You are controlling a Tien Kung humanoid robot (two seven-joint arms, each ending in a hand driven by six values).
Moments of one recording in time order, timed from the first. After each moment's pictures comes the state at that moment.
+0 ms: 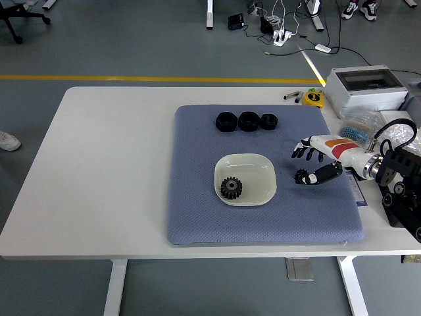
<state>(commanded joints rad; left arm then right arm) -0.12 0.10 -0.37 -0.21 0.48 0.19 0.08 0.79 -0.32 0.69 0.67 -1.84 -0.02 0.41</state>
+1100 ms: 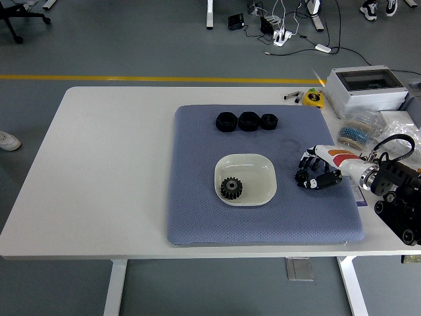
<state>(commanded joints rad) -0.12 0.09 -0.37 -0.21 0.50 0.18 0.09 0.80 -0.26 0.59 0.49 -1.69 -0.10 0.38</state>
